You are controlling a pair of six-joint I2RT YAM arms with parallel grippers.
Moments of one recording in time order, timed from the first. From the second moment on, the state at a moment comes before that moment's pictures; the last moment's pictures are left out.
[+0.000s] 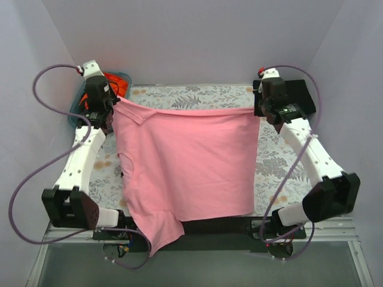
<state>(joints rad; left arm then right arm) -0.07 1.31 1.35 -0.29 -0.38 -0.28 0.30 1.39 1.40 -0.56 0.25 0.09</state>
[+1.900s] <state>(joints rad) -0.07 1.63 1.35 -0.63 -0.09 -0.75 0.10 1.95 1.47 -0.34 0.11 -0.05</state>
